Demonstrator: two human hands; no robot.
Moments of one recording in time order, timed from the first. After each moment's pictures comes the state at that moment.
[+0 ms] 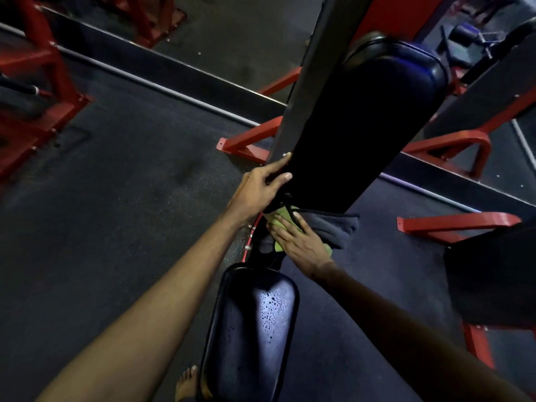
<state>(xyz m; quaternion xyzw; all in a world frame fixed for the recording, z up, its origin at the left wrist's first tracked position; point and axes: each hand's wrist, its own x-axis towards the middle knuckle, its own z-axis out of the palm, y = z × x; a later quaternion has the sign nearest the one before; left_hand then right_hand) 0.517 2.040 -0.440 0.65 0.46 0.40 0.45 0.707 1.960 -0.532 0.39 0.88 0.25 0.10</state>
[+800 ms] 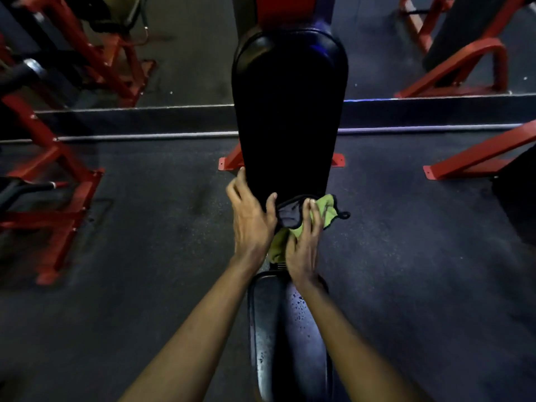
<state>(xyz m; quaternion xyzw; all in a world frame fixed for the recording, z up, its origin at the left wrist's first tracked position) 0.578 1.989 -0.426 0.69 0.55 0.41 0.24 0.671 1.937 -0.536 0.70 0.50 -0.12 -0.51</state>
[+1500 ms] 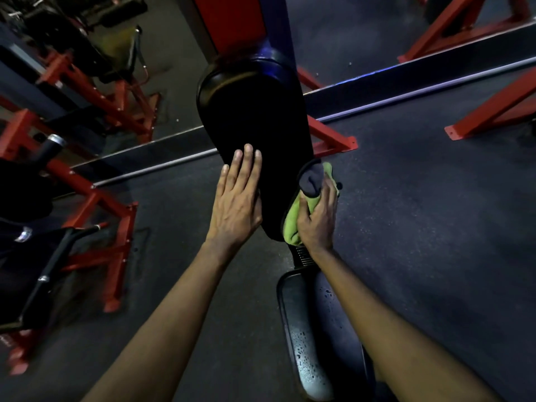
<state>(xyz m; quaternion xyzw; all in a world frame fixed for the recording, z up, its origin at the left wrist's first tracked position) 0.558 2.029 -0.359 0.91 0.39 0.13 -0.10 0.700 1.974 -0.485 0.70 0.37 -0.11 -0.60</state>
